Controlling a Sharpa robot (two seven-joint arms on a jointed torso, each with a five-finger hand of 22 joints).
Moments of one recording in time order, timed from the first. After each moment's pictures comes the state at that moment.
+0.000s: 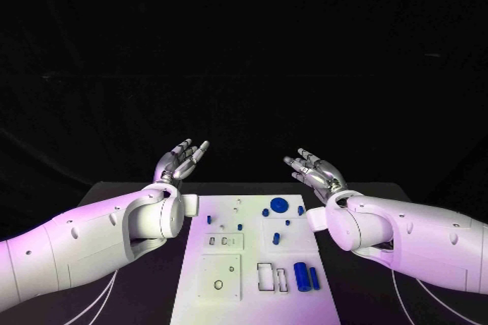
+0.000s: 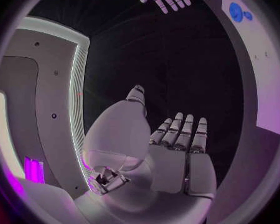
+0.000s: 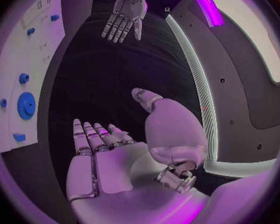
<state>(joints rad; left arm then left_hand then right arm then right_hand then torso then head) 1.15 -0.72 -0.03 1.42 0.05 -0.66 0.47 1.33 0.04 -0.12 0.27 0.27 0.22 0.14 0.03 0.04 0.29 0.19 0.23 0.06 0.18 0.20 0.32 0.10 0.08 0.20 0.28 0.08 0.07 1.19 -0.77 -0.14 1.49 -0.04 -0.55 0.41 0.99 -0.06 0.47 0.07 0.29 0.11 0.13 0.02 0.03 0.10 0.28 0.02 0.02 0.13 0.27 0.03 0.03 0.05 0.18 0.29 0.04 0.03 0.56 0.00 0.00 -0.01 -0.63</state>
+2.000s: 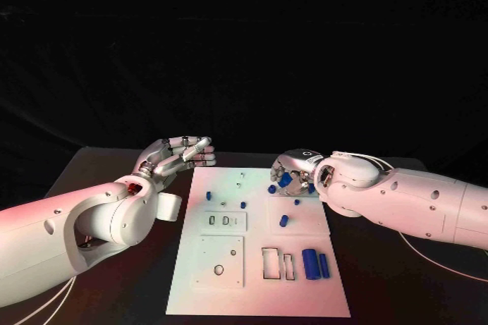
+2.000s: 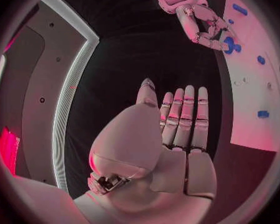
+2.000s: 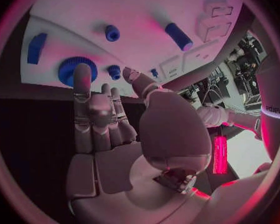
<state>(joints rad) 1.22 -0.94 -0.03 1.71 -0.01 -0.43 0.42 1.61 0.11 -0.33 0.26 0.27 0.82 0.21 0.26 0.17 0.98 0.18 0.16 0.06 0.88 0.15 0.41 0.15 0.17 0.74 0.26 0.35 0.15 1.32 -0.70 -0.15 1.37 -1.55 -0.22 -0.10 1.21 -0.19 0.40 -0.14 0.28 0.97 0.17 0.22 0.33 1.10 0.11 0.07 0.12 1.44 0.02 1.09 0.98 0.17 1.21 0.11 0.81 0.51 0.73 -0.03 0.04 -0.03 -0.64</state>
